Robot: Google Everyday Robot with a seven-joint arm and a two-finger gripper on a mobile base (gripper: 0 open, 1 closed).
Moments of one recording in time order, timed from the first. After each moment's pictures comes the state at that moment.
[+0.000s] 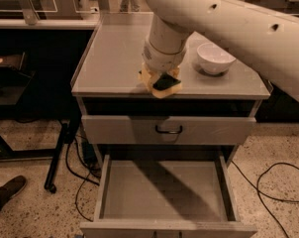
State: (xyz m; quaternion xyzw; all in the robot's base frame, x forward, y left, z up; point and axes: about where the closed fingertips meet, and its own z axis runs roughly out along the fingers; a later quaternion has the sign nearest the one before) arm 0.611 -0.018 0.862 -0.24 0.96 0.05 0.16
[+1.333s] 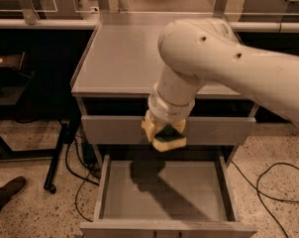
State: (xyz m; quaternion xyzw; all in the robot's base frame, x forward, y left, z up) arm 0.488 -0.022 0.792 -0.16 0.98 0.11 0.05
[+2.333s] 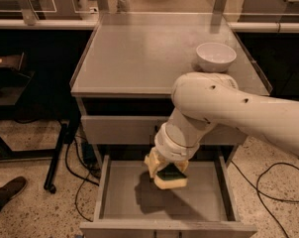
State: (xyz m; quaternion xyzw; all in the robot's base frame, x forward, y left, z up) arm 0.426 -0.031 0.715 -0.10 0.98 0.16 -0.01
